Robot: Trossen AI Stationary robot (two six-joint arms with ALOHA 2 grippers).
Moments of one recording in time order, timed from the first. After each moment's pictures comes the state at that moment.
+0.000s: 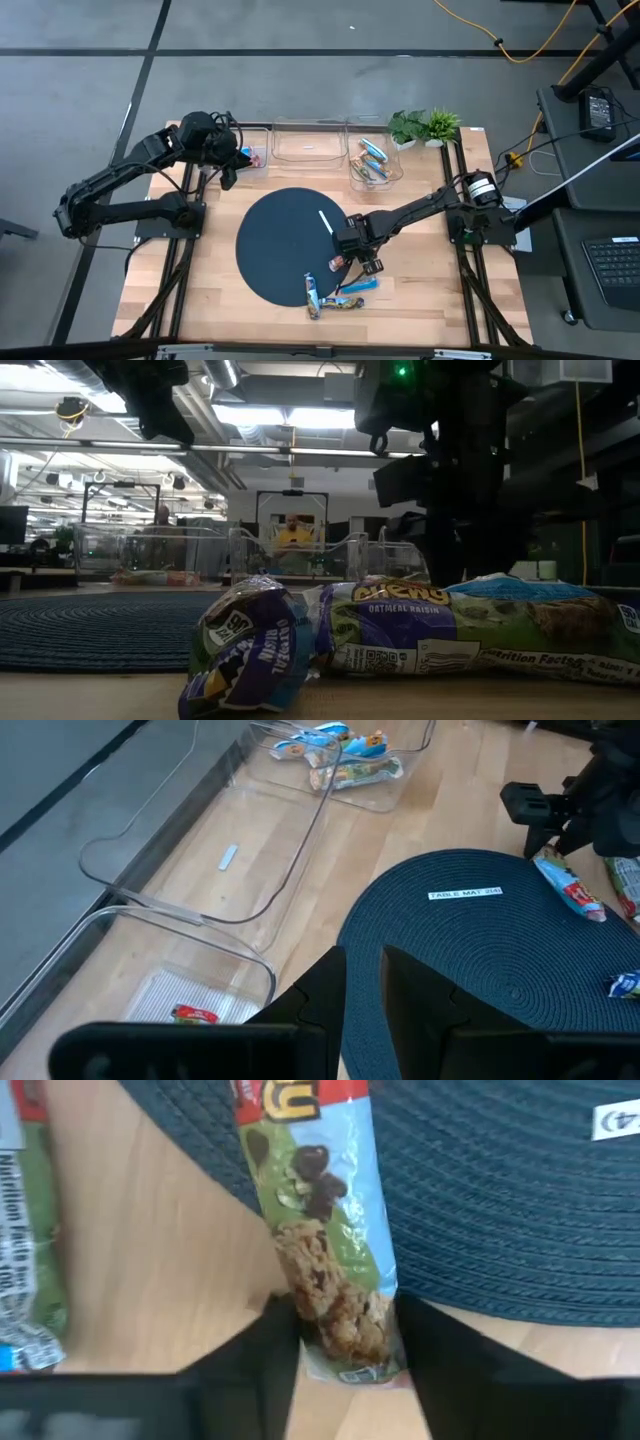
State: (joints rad) left arm 0.64 0.80 0.88 -0.79 0.27 0.09; right arm 0.25 1.94 1.21 -0.71 -0.02 -0.11
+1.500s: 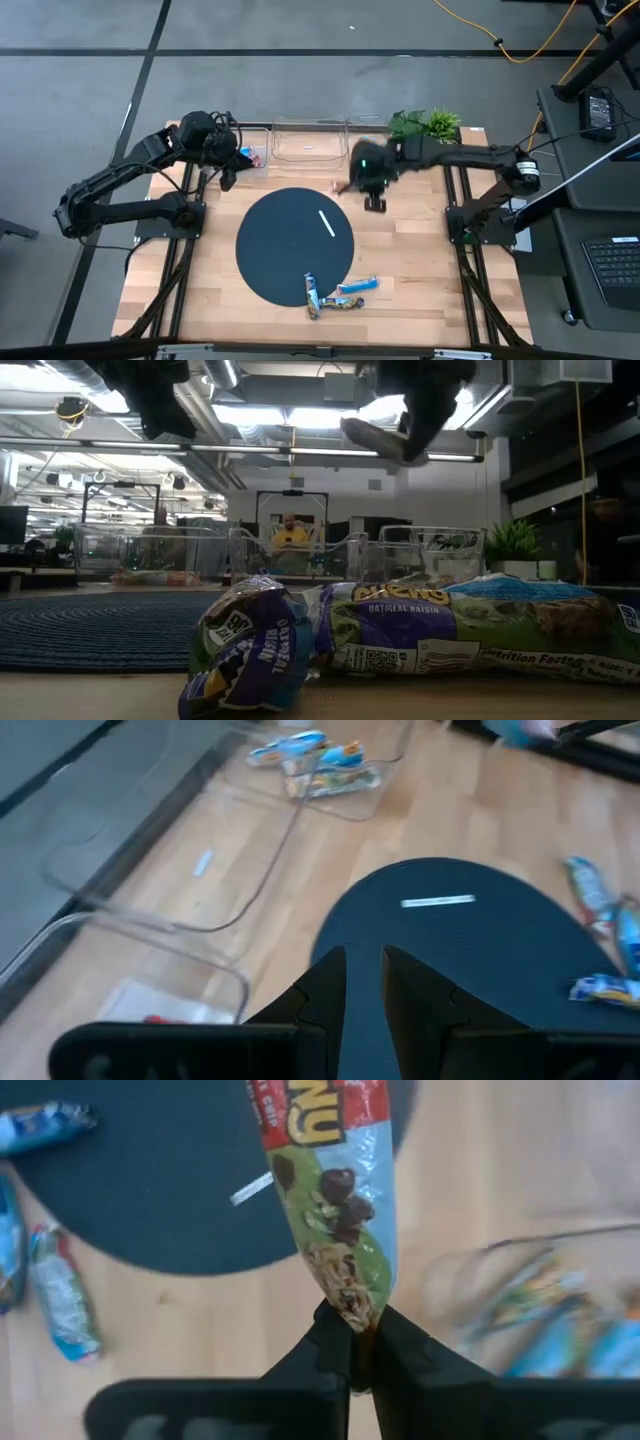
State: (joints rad) left arm 0.64 0.80 0.88 -0.77 0.33 0.07; right arm -0.14 1.59 1.47 -1.07 -0.04 -0.08
